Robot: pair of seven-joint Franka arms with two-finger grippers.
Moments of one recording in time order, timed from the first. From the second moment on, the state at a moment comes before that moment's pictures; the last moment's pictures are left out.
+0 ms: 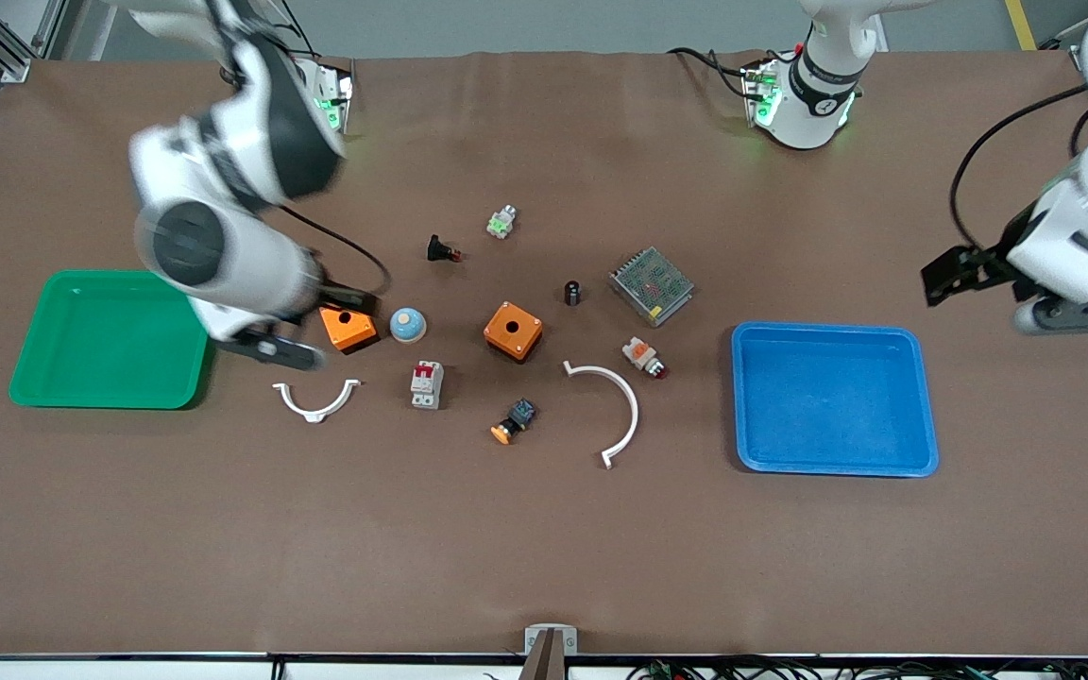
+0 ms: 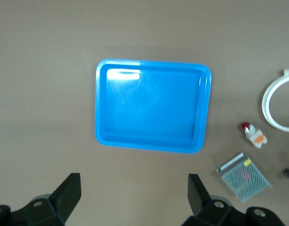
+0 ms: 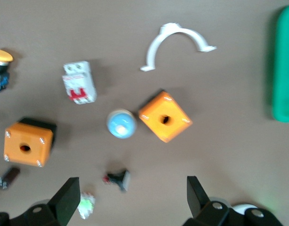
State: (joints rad) left arm 0.11 0.11 -0.24 -1.48 0.07 1.55 -0.12; right arm 0.41 0.20 -0.11 -1.63 0.11 1.57 0.53
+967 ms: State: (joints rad) left arm -0.05 0.02 0.00 -1.52 0.05 1.51 -0.04; right arm 0.03 -0.02 -0.11 -1.76 0.04 1.56 0.07
